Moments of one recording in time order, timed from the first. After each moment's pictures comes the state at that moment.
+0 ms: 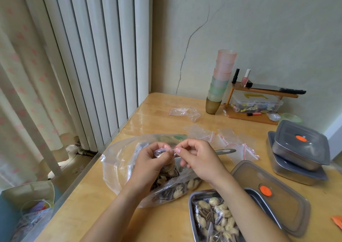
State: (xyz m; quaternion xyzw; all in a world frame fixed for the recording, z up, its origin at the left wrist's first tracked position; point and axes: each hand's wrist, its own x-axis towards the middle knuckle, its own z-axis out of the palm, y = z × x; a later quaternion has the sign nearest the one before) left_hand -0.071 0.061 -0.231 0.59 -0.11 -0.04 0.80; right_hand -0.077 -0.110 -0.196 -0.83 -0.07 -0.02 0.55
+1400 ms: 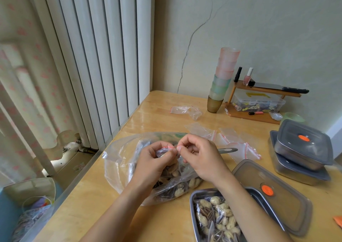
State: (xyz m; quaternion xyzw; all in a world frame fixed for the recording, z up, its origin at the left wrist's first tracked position) left_hand -0.074 0.059 -0.233 0.59 -0.12 -0.03 0.80; right_hand -0.082 -0.110 -0.189 -0.86 -0.15 -0.10 0.47
